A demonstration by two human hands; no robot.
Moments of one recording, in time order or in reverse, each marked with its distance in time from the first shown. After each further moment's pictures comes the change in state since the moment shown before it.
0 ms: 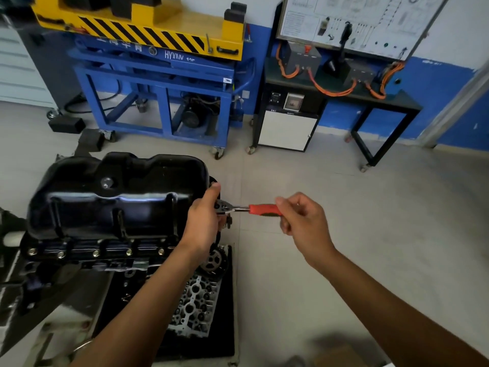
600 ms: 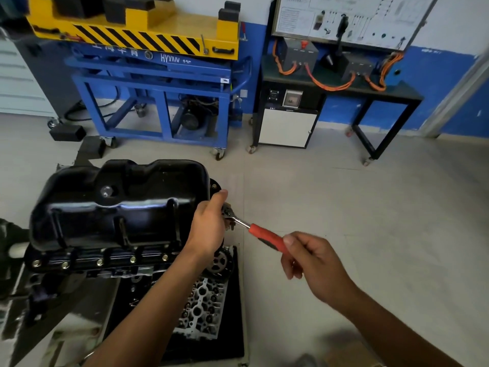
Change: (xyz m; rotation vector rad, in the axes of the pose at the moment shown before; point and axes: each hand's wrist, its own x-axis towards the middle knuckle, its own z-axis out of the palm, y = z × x) left_hand -0.004 0.004 0.002 0.139 -0.008 0.034; right_hand -0.056 0.009 -0.013 -0.051 -0.258 0.069
